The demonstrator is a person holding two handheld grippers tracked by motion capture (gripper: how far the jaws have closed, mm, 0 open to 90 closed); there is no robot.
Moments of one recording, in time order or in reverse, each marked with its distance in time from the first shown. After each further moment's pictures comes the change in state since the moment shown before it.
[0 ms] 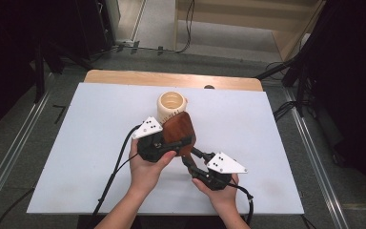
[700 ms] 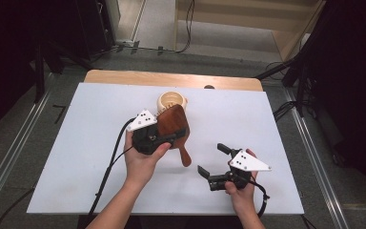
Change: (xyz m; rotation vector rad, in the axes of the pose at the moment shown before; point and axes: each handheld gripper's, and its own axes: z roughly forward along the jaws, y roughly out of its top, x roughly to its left) left arm 0.018 0.009 -0.004 -0.004 0.043 0.014; right arm -0.039 -0.010 -0.035 -0.008 0.027 0.053
